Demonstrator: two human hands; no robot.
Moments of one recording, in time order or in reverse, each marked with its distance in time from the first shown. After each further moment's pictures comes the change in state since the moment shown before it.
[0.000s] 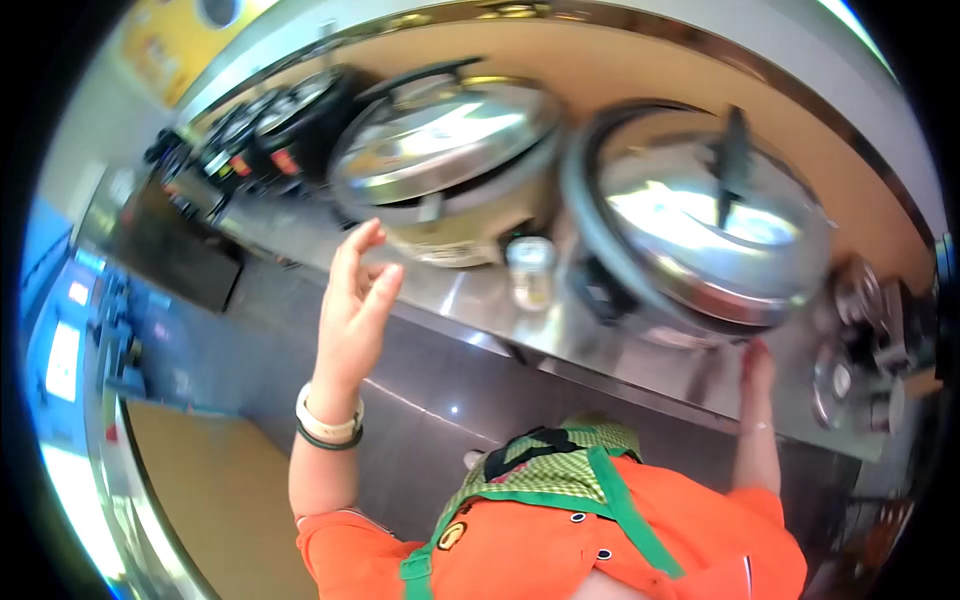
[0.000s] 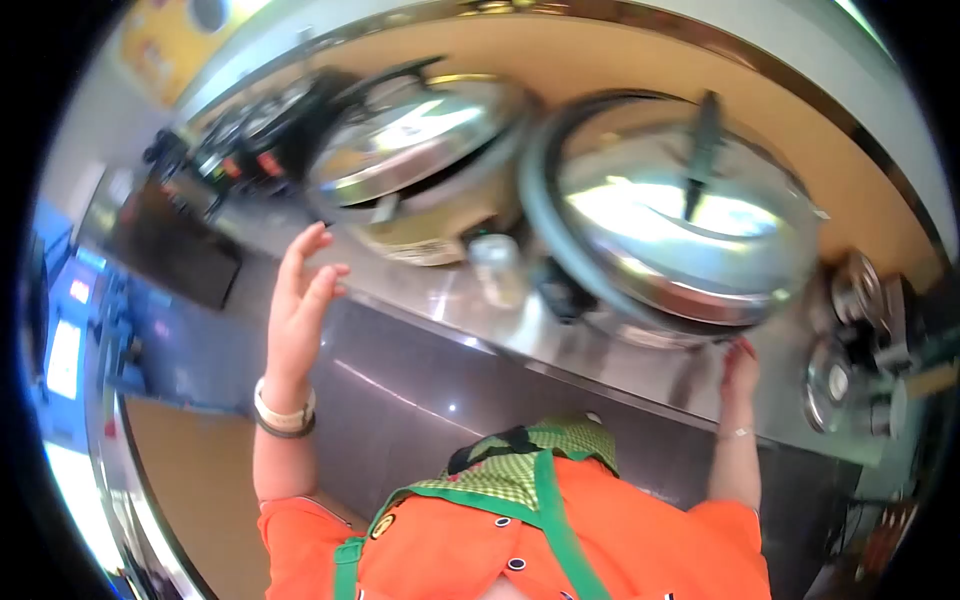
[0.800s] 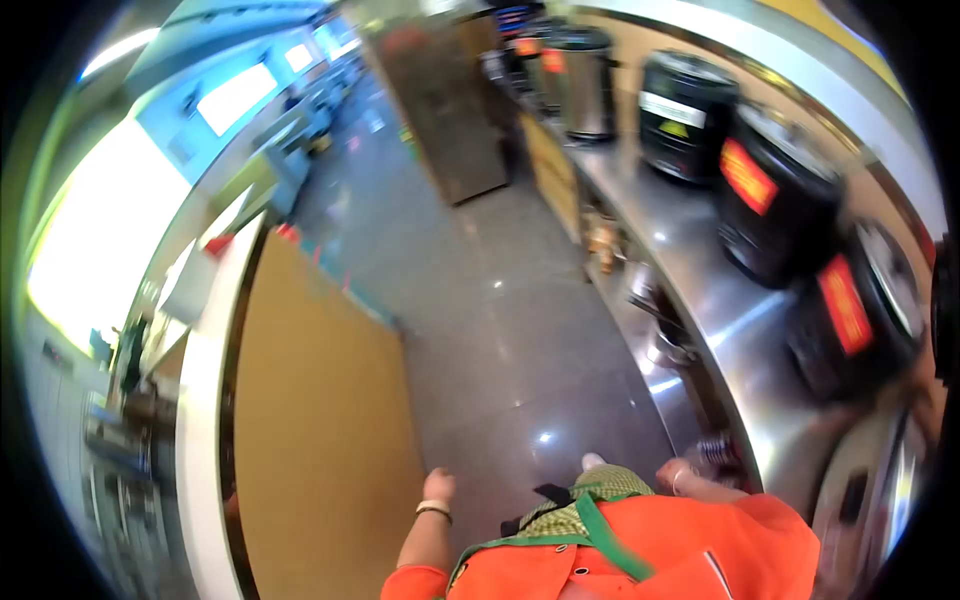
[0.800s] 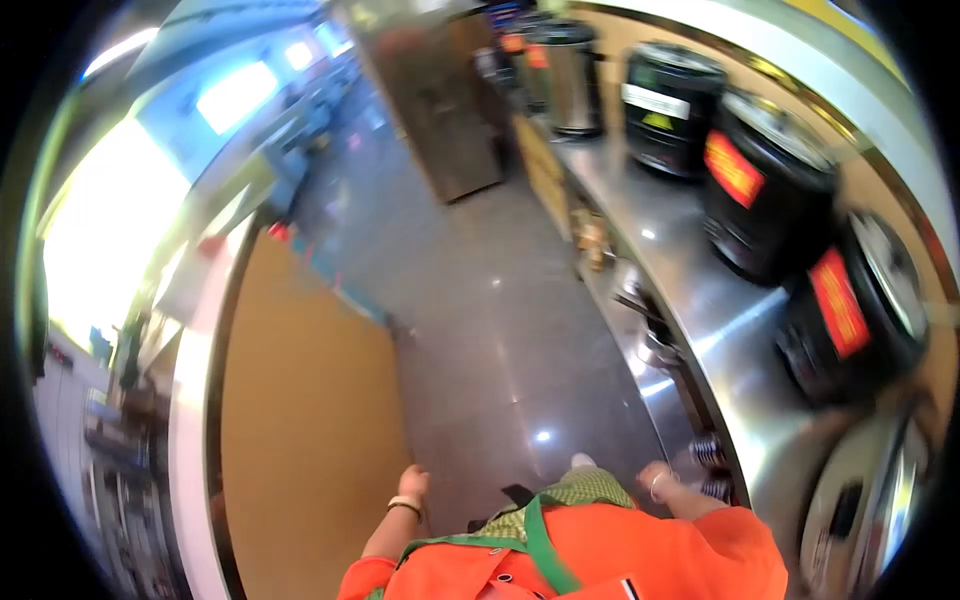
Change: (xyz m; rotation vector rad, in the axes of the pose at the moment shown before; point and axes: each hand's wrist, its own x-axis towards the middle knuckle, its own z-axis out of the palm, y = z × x) left_hand -0.382 -0.569 -0.636 0.423 0.728 -1.493; right_hand -0.544 0.566 0.723 -1.875 -1.601 -0.009
